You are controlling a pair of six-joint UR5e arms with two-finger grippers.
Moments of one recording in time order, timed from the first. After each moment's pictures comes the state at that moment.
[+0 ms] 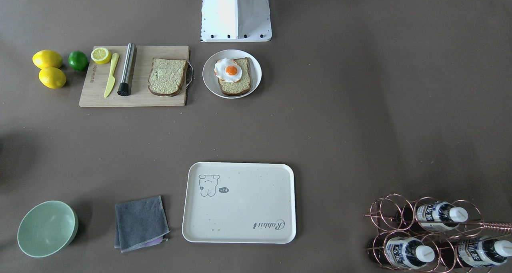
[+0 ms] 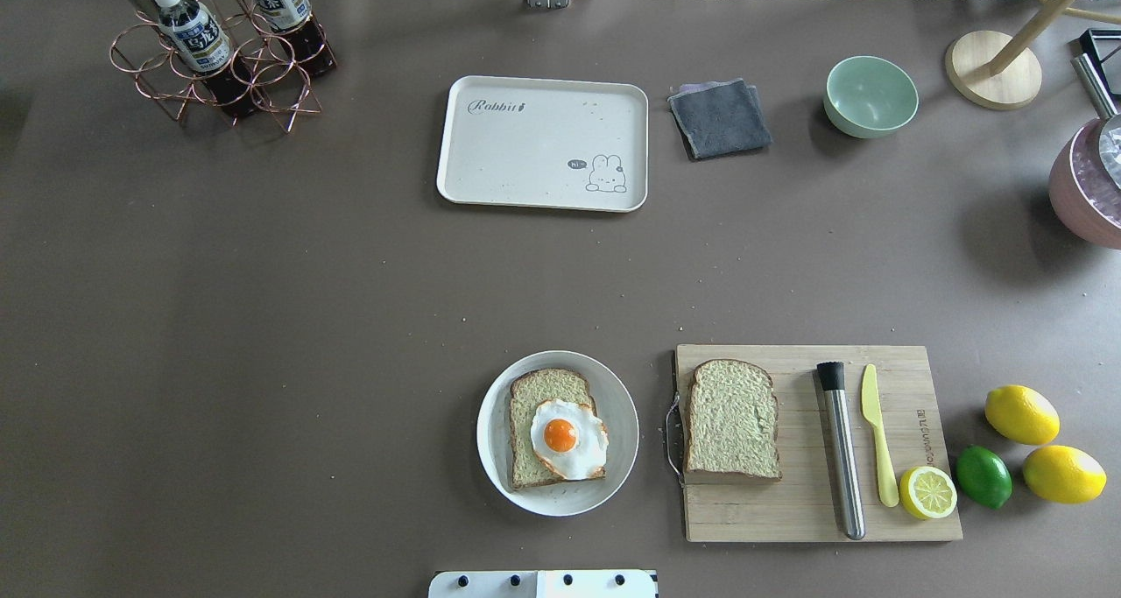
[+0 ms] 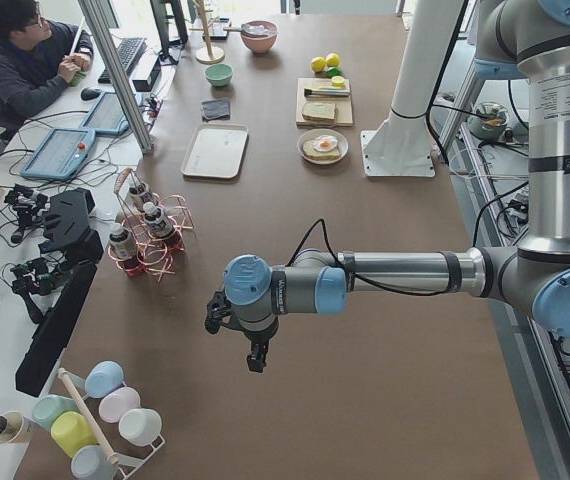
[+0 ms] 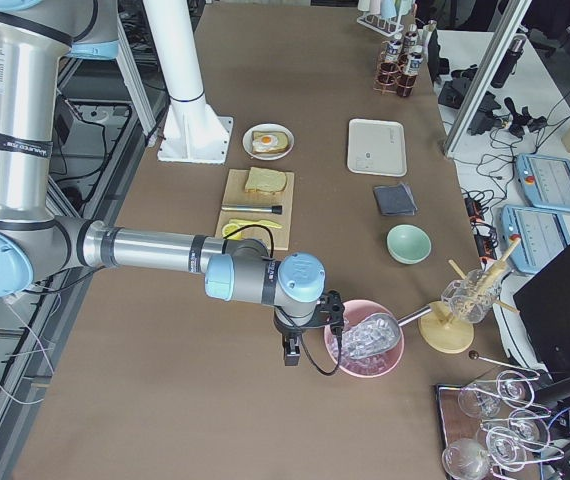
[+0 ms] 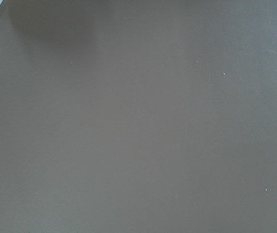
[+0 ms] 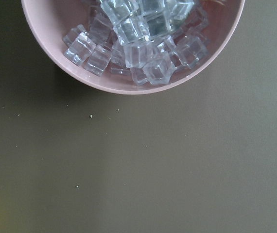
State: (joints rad) left arm -1.55 -1.46 -1.65 -1.58 -2.37 0.16; right arm 1.56 -1.74 1.68 -1.59 2.34 -0.17
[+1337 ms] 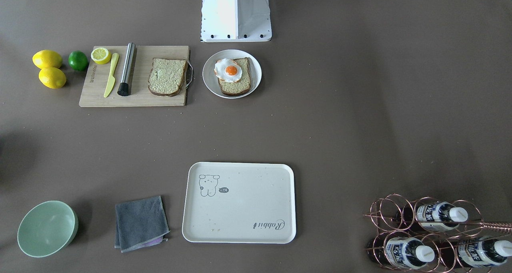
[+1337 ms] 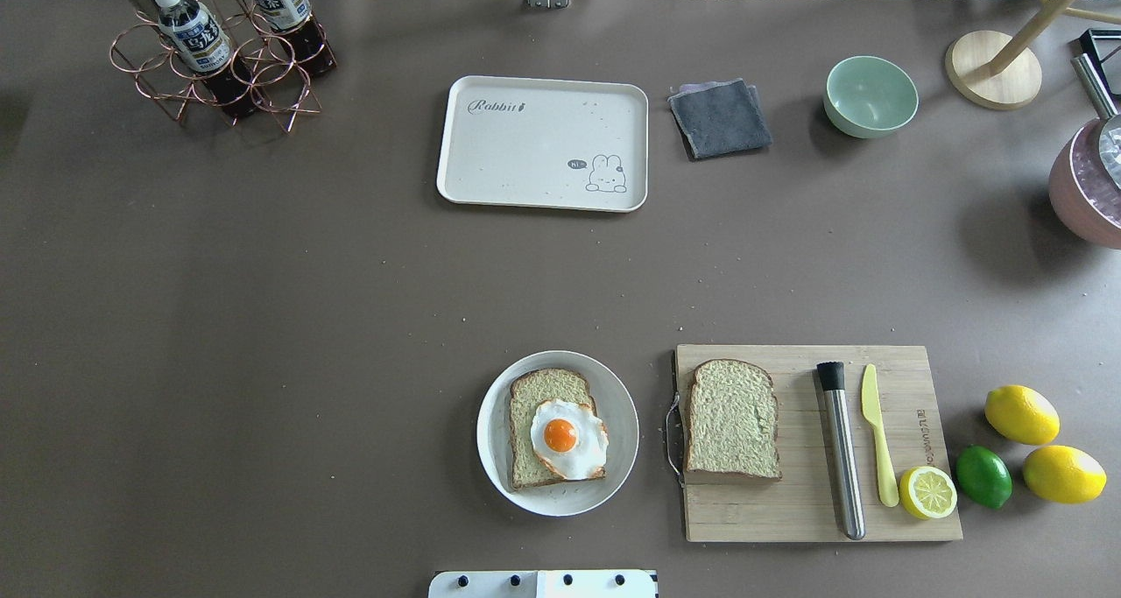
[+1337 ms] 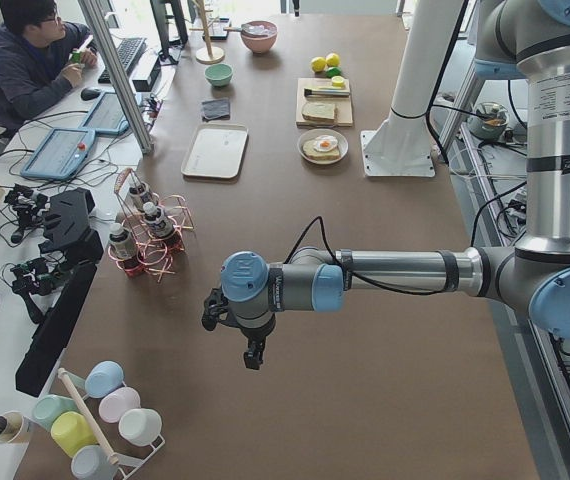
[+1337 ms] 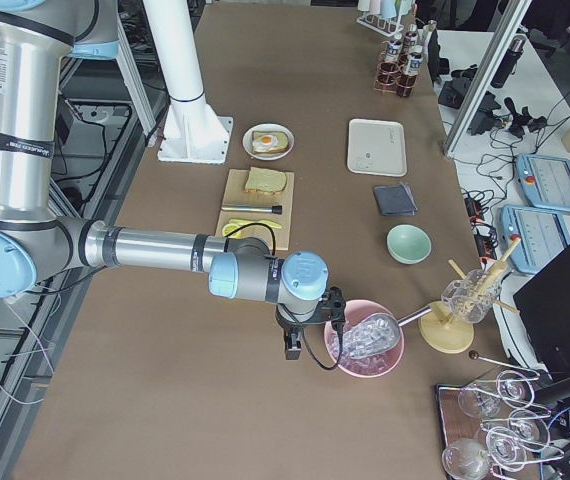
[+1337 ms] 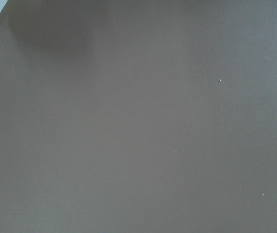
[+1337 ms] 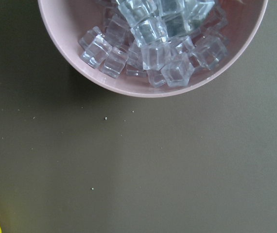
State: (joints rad) left arm -1.55 -1.47 -1.65 -1.57 -2.37 0.15; right arm 1.54 -1.73 1.68 -1.60 2.37 -0.12
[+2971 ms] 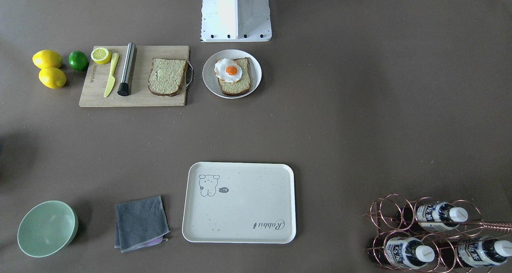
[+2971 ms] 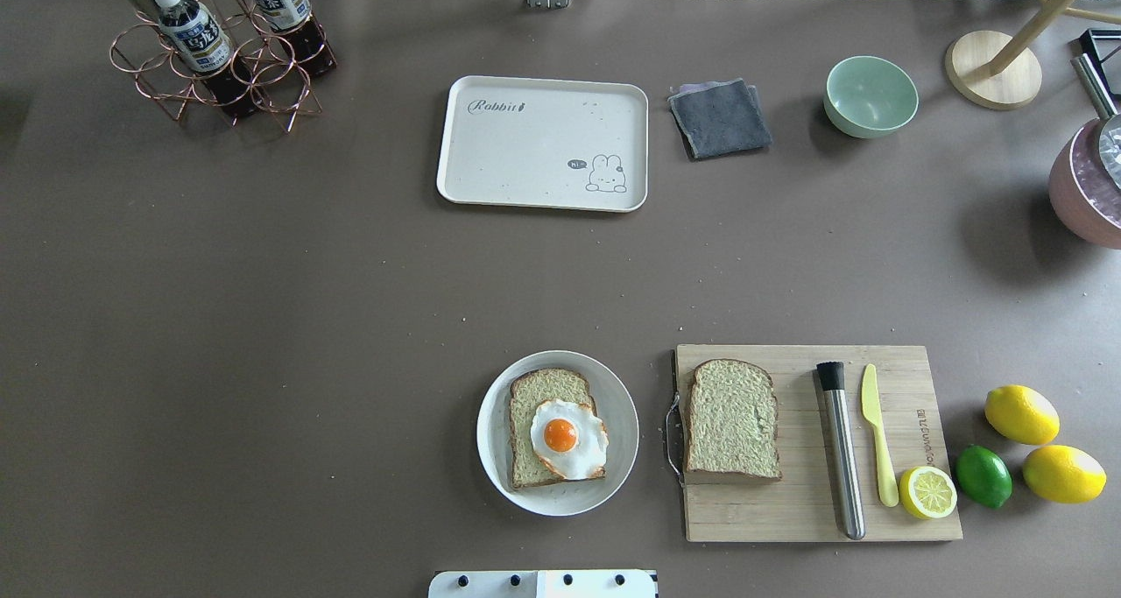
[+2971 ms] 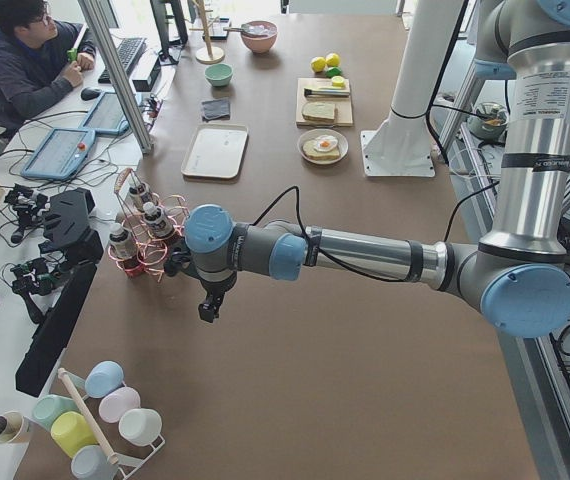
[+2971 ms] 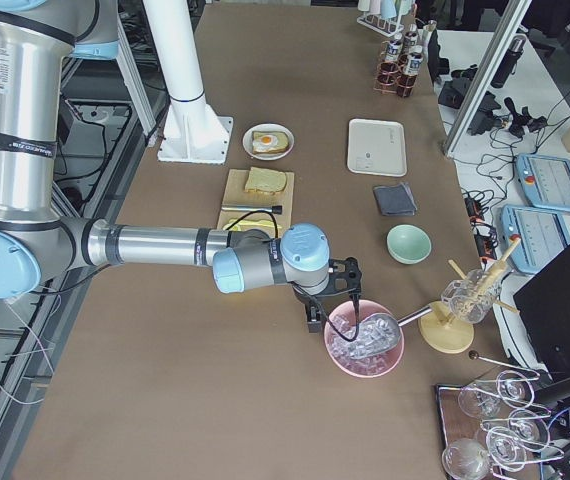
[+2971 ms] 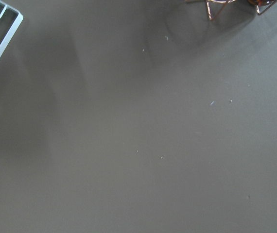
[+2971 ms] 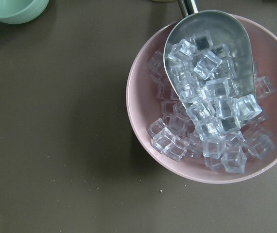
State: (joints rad) left arm -1.53 -1.63 -1.64 -1.70 -2.44 0.11; right arm 1.51 -1.72 1.75 -1.33 2.43 0.12
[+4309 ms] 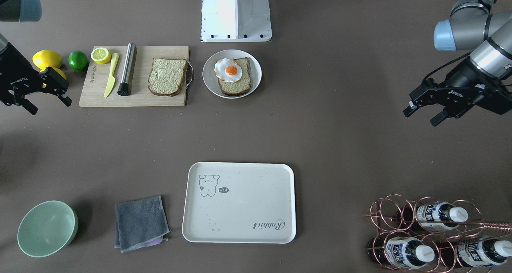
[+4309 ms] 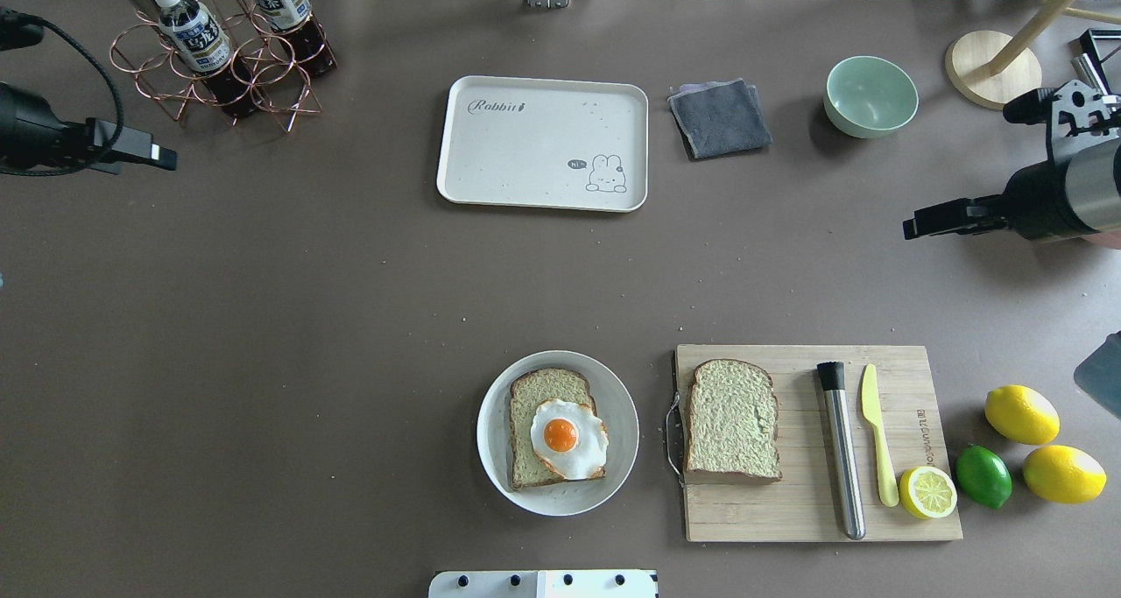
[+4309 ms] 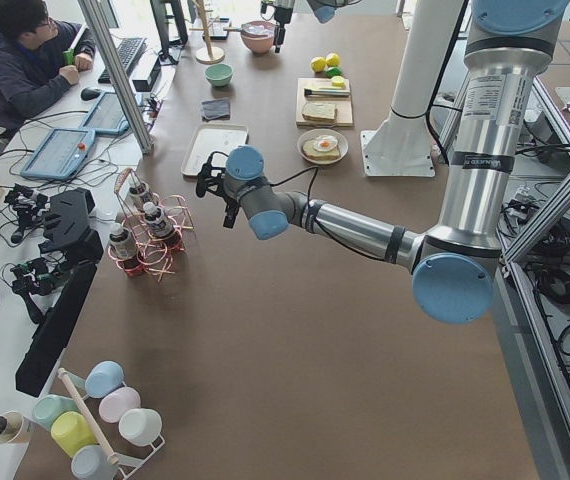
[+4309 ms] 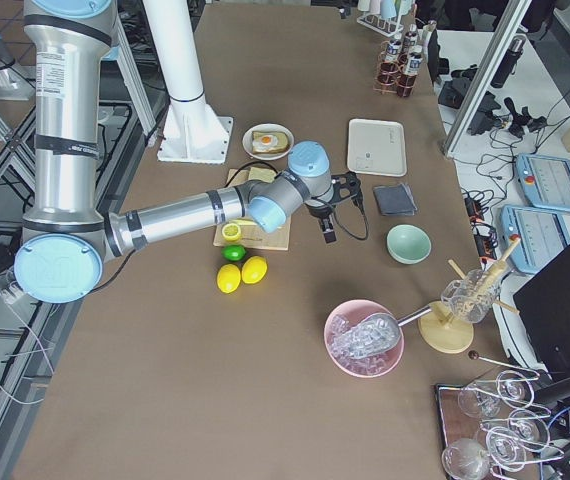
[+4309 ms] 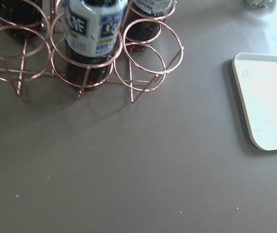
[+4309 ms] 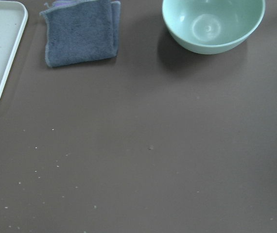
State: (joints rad) left arm -1.05 -1.71 -1.71 -2.35 -2.25 -0.99; right arm 0.93 -1.60 1.97 -1.04 2.08 0.91
